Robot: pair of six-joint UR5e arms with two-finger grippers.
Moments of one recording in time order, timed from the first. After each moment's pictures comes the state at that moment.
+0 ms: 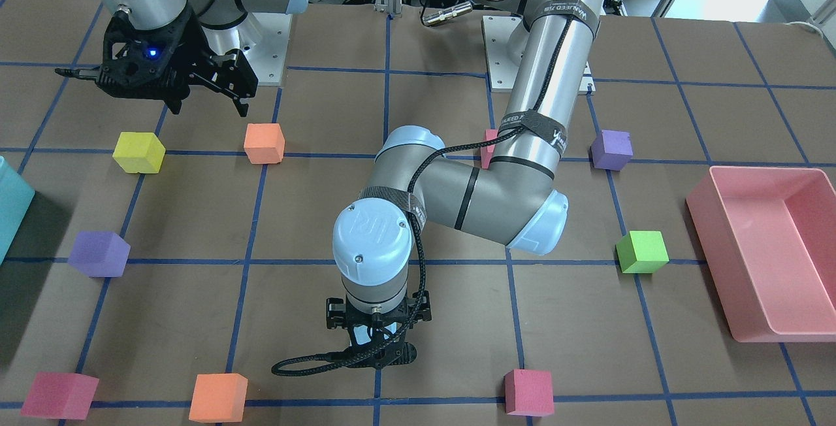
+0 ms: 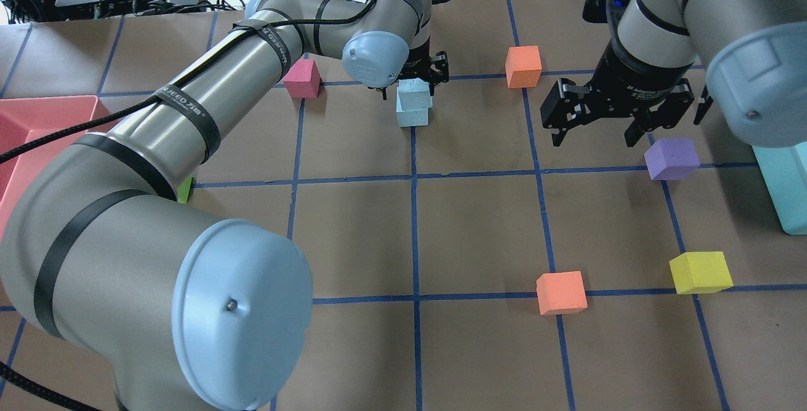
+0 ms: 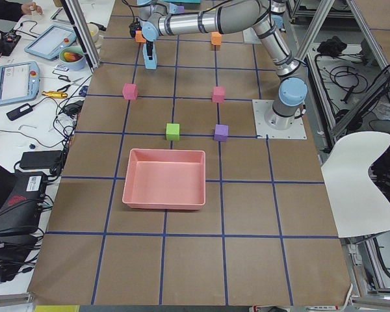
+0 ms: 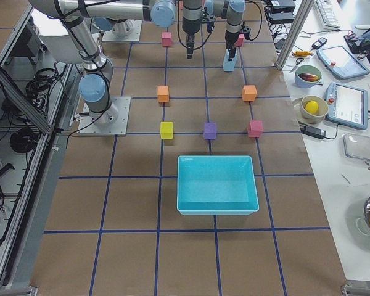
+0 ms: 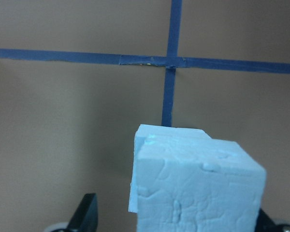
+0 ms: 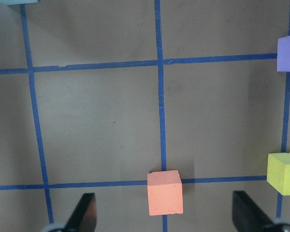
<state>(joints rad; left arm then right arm) -1.91 -2.34 -1.13 -1.21 1.63 -0.41 1.57 -1.66 1.71 -1.60 -1.54 0.04</state>
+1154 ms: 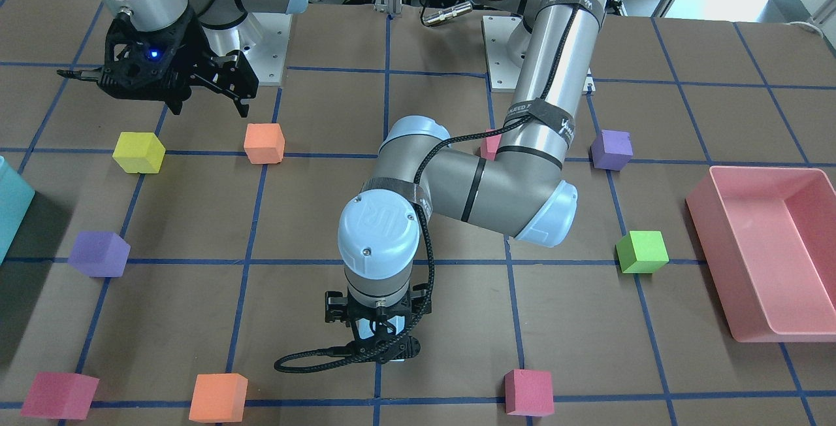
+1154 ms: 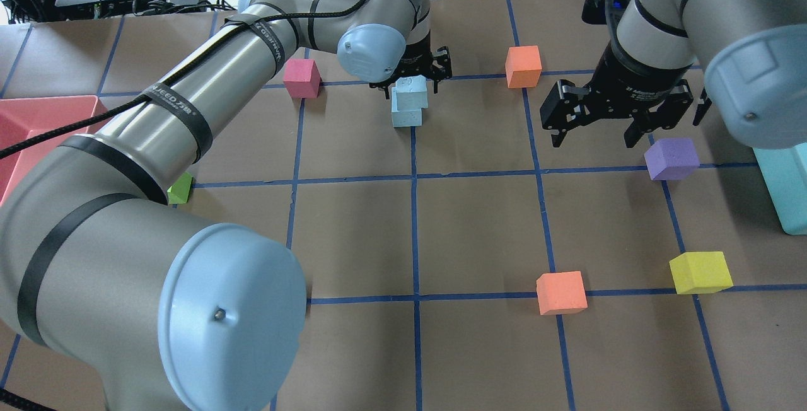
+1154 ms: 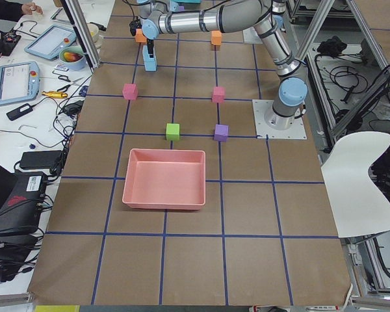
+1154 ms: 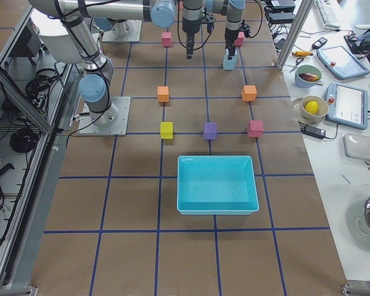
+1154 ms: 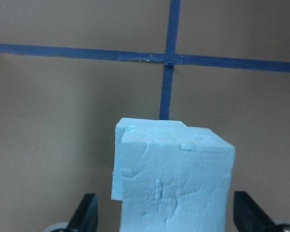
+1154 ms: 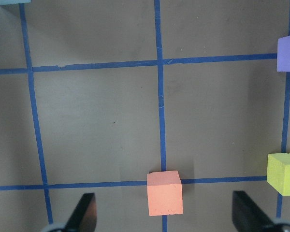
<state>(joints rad) -1.90 -2.31 -1.13 -1.25 1.55 -0.42 1.57 -1.66 1.72 -1.61 -1.55 0.04</state>
